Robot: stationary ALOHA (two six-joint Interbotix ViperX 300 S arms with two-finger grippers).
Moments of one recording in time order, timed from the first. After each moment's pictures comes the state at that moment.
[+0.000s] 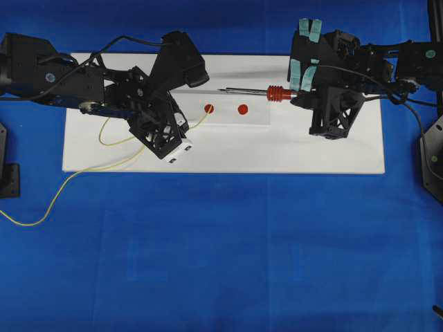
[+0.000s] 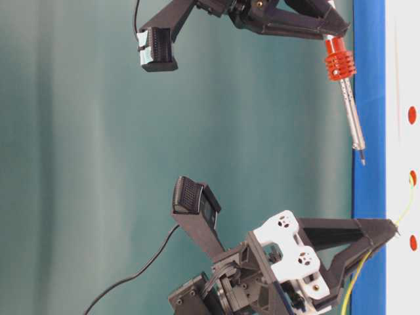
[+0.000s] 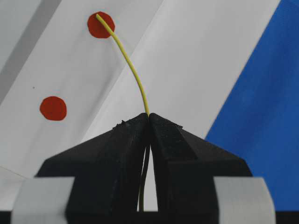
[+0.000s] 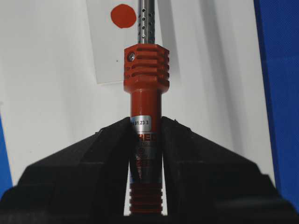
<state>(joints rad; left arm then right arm) 0.11 0.02 0.57 0.00 0.33 -0.46 -0.26 -0.26 0.76 0.01 0.46 0.02</state>
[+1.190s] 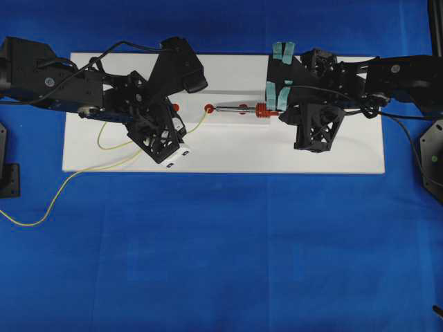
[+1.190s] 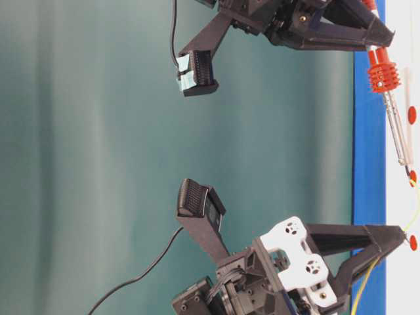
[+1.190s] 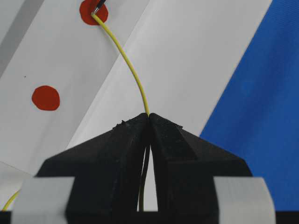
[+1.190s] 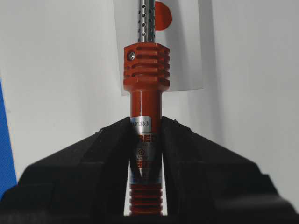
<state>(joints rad) 0.10 0.02 0.59 0.00 0.33 -0.47 -0.21 -0.12 0.73 0.01 0.42 0.04</state>
